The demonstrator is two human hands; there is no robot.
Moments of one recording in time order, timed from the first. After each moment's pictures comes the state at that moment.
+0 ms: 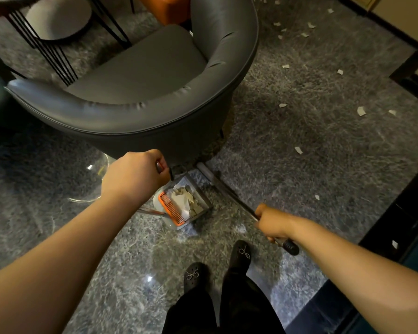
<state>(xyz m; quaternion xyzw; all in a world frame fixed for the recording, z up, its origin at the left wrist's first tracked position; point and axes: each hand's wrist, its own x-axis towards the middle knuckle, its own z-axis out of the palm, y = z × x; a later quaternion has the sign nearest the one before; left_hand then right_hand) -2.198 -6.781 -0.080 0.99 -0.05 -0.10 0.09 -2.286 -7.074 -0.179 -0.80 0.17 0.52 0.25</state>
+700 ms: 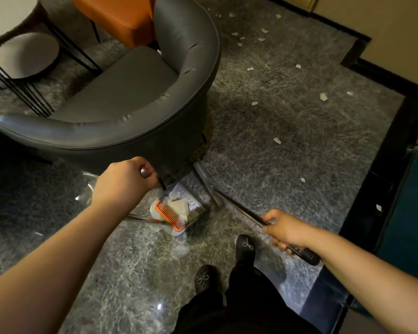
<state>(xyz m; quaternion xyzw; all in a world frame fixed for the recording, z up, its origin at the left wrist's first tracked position) -2.218 -6.758 -0.062 0.98 -0.06 -0.12 0.15 -2.377 -7.058 -0.123 -0.73 0.33 0.42 0.43</state>
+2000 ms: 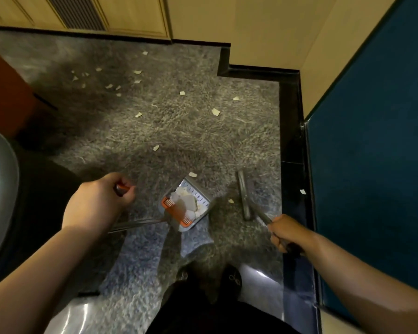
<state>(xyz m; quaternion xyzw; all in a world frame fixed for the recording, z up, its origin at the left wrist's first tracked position) -2.135 -7.199 -0.010 0.94 -0.29 -0.11 0.15 -2.424 -7.439 -0.148 -0.58 0.57 0.21 0.55</state>
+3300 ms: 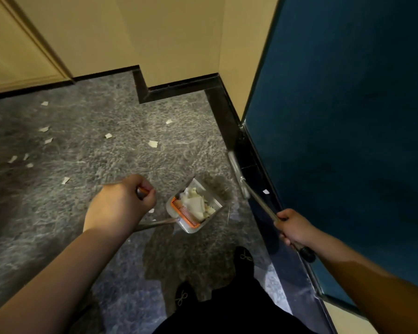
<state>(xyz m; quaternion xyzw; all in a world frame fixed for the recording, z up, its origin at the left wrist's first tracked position) -2.086 -7.503 -0.026 0.83 -0.51 -0.15 0.17 -2.439 -7.597 -0.140 -0.50 0.69 0.03 0.52</state>
